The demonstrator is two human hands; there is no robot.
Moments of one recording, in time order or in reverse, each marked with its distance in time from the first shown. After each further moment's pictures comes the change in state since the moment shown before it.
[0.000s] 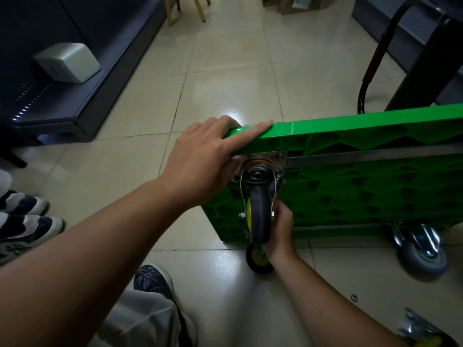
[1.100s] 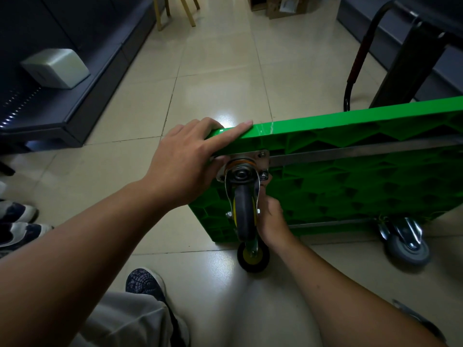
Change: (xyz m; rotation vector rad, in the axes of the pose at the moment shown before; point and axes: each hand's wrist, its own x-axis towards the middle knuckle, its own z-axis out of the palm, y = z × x) left_hand -0.001 0.000 0.002 0.001 -0.004 0.014; right_hand 0.035 0.012 -0.030 -0.383 -0.219 -0.177
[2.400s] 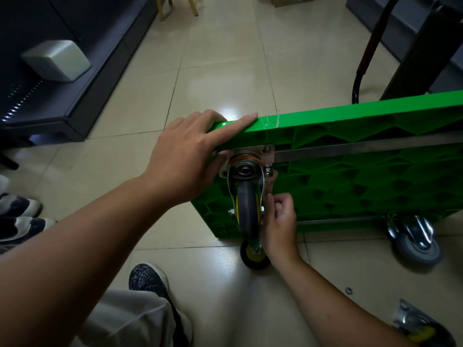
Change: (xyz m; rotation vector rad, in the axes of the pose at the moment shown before) left_hand 0.003 -0.002 0.001 -0.012 0.005 0.001; right_hand -0.032 -0.004 0.006 0.011 0.314 -0.229
